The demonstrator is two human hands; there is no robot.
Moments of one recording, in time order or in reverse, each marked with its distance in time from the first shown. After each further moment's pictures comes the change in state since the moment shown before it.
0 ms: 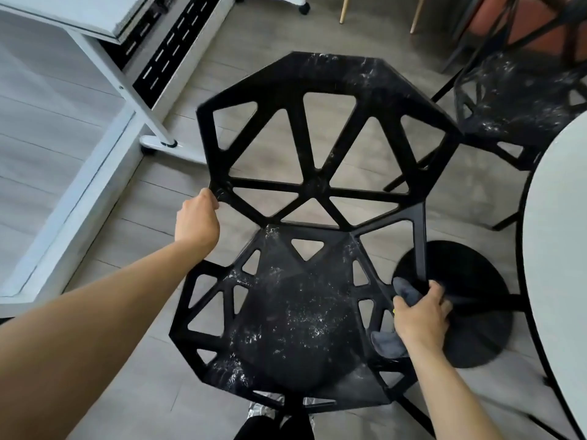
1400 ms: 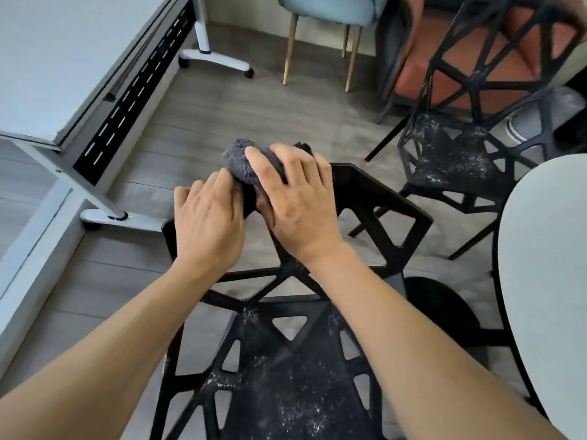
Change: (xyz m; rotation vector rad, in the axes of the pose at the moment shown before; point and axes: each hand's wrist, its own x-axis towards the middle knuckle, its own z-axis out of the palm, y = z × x) left_hand 0.066 0.131 -0.095 -0.221 0.331 0.562; right_hand -0.006 -0.345 -0.022 -0.118 0.722 -1.375
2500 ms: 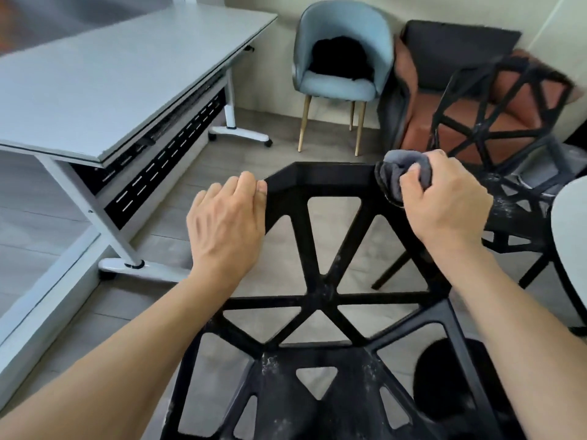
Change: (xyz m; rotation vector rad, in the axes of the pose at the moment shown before) left_hand -0.009 -0.030 0.025 0.193 0.348 0.137; right_hand -0.038 0.117 -0.031 -0.218 0.201 0.401
